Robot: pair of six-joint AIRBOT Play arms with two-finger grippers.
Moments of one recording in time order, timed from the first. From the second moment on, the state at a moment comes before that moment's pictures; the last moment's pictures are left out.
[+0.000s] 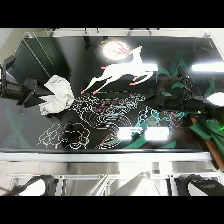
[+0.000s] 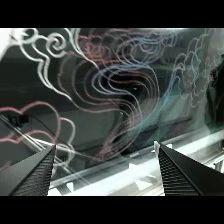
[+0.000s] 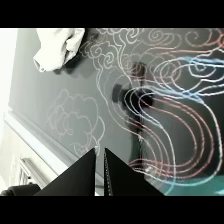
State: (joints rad) left arm 0.33 -1.20 1.17 0.83 -1.51 -1.31; right arm 0.05 -1.06 0.76 -0.40 1.02 1.06
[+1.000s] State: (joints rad) left arm 0.30 -1.46 1.39 1.24 -1.34 -1.32; right arm 0.05 -1.06 0.76 -0.40 1.02 1.06
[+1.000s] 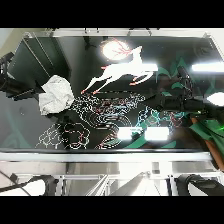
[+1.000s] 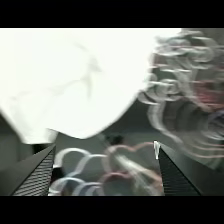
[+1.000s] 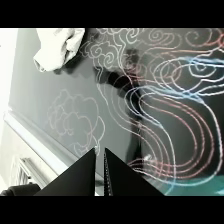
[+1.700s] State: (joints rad) left arm 0.26 -1.78 1.44 1.19 -1.46 -1.27; right arm 0.05 -1.06 0.76 -0.40 1.02 1.06
